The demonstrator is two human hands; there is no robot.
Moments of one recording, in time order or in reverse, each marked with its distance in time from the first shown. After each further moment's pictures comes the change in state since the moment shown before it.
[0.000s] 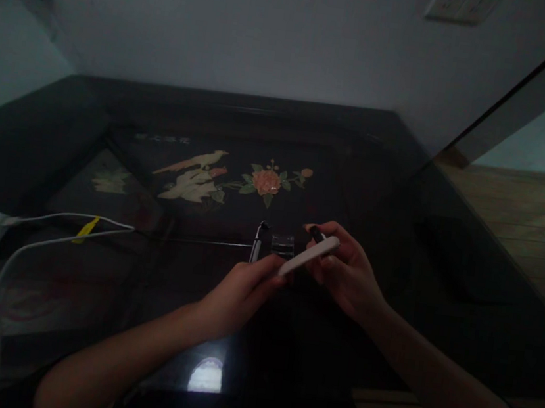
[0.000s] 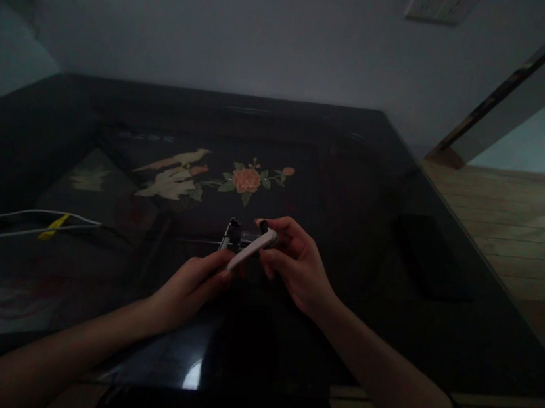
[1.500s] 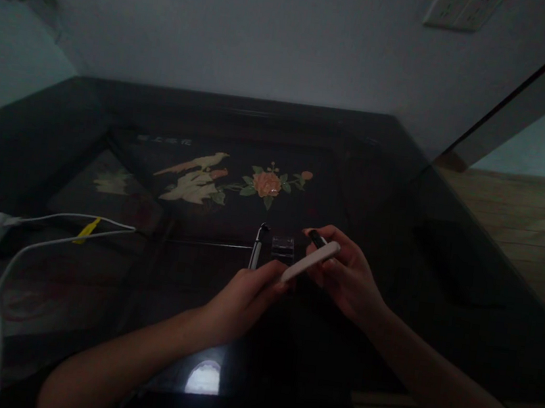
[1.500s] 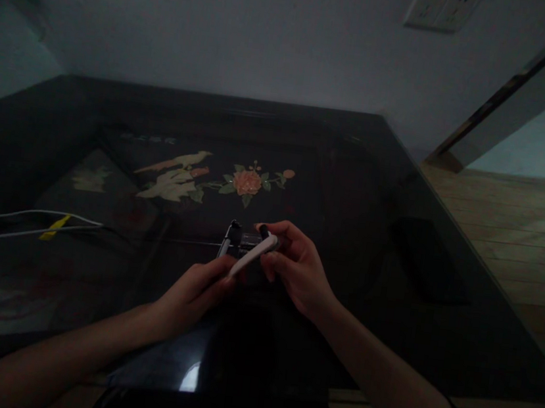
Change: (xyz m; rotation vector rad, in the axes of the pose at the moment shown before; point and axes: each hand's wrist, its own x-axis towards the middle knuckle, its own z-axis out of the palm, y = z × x) left_hand -0.001 -0.002 0.005 0.000 0.011 0.004; right_hand 0.000 -0.002 0.001 0.005 0.023 0.051
